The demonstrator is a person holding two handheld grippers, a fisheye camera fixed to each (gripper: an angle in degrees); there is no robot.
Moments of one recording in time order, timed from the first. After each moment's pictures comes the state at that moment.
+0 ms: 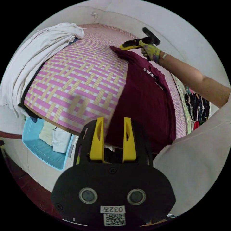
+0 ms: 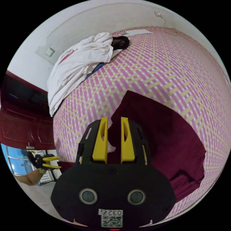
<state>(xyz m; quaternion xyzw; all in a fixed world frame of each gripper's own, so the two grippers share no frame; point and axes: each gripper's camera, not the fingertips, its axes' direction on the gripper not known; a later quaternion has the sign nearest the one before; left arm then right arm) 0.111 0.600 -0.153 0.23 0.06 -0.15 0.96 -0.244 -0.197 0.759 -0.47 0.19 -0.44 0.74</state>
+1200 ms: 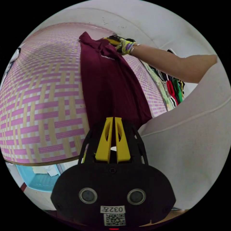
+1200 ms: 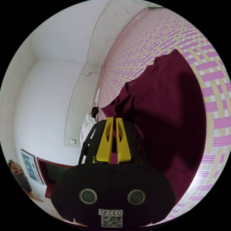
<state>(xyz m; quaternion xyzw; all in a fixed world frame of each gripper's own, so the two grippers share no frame) 0.213 0.567 -0.103 0.15 0.18 0.11 0.97 0.043 -0.326 0.351 -0.16 0.00 -0.01 0.99</state>
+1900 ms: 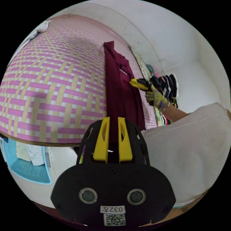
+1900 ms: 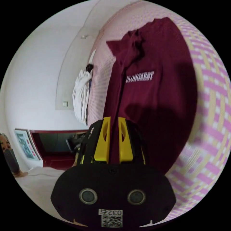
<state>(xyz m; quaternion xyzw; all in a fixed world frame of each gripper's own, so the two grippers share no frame) 0.112 0.544 -0.098 0.18 0.25 -0.01 0.95 0.055 -0.155 0.257 -0.38 0.06 -0.05 0.92</state>
